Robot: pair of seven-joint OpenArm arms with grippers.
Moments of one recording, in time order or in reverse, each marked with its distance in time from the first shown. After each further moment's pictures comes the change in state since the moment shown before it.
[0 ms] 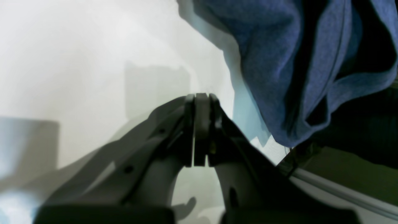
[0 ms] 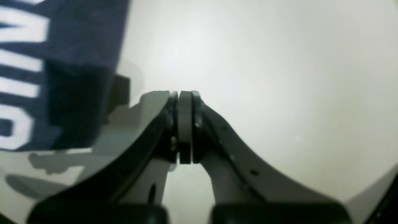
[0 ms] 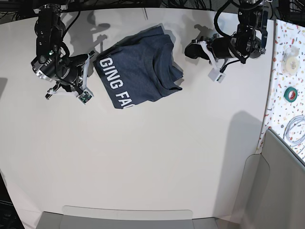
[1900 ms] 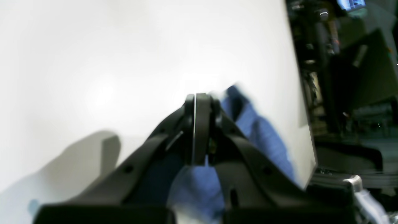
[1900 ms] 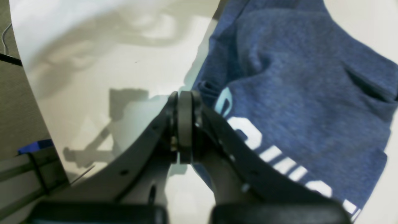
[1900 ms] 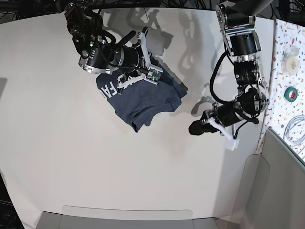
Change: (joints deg) left arm -29.8 13.1 -14.7 -16.7 0.5 0.2 1.4; right arm 4.5 -5.4 -25.9 1.7 12.6 0.0 2.5
